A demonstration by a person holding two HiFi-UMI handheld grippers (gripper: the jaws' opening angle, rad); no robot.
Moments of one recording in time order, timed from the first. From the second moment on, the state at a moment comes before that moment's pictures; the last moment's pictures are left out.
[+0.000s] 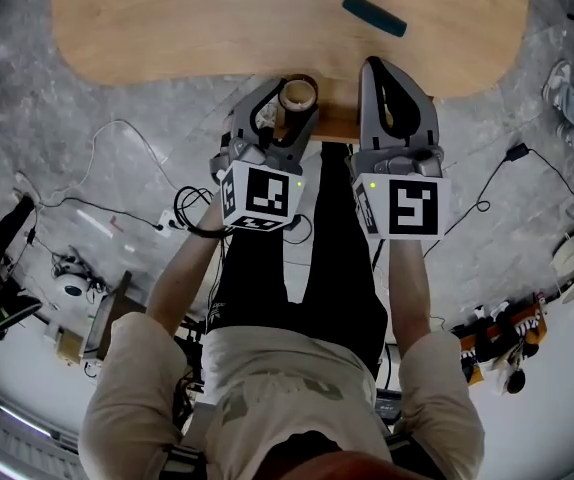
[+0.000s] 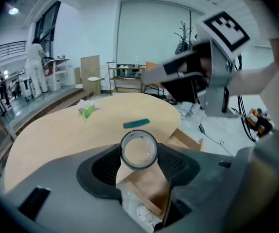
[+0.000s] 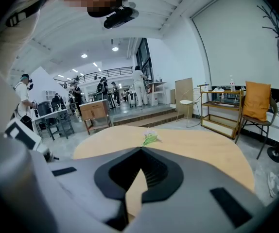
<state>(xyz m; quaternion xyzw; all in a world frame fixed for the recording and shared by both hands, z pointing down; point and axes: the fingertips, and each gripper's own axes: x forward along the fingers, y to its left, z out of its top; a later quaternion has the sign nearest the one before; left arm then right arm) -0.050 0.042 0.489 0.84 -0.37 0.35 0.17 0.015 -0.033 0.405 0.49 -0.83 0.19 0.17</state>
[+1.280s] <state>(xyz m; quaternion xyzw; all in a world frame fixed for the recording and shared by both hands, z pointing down) -0.006 0.132 0.683 0.77 -0.16 0.59 0.19 0.026 0.013 0.439 0.46 -0.84 0.22 0.20</state>
